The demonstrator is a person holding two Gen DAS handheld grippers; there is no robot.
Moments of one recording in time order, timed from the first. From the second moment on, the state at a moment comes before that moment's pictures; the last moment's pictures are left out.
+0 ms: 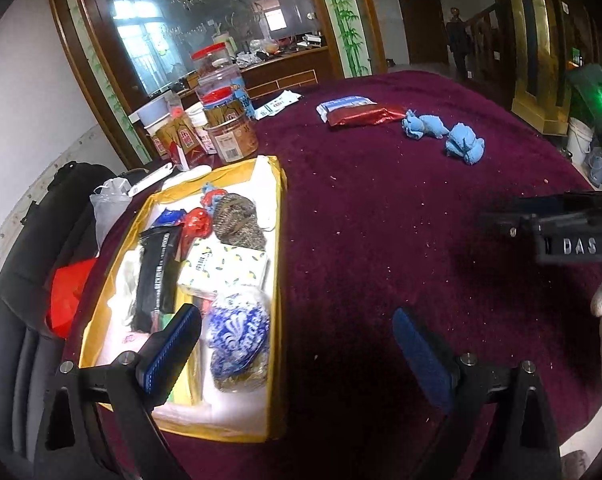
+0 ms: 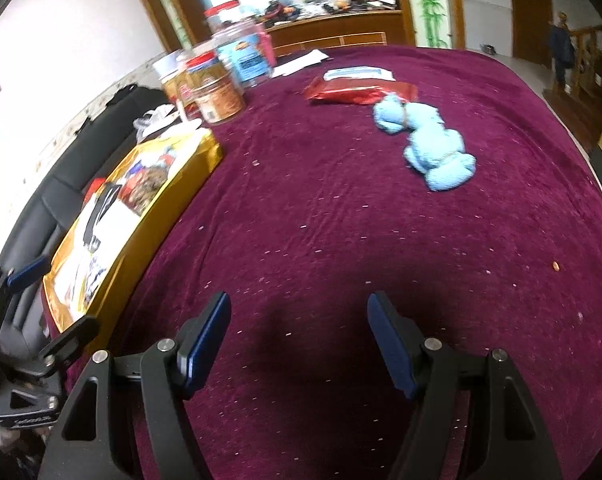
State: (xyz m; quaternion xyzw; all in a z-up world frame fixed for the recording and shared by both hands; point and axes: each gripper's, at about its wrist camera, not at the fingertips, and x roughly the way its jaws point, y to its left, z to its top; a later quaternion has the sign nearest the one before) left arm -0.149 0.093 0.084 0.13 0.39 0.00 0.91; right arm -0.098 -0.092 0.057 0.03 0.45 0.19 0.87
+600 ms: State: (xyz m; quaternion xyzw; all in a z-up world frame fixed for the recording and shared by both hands) left arm -0.133 0.084 0.073 0.13 0.41 -0.01 0.90; right arm -0.104 -0.054 0.065 -0.06 0.42 0.20 0.88
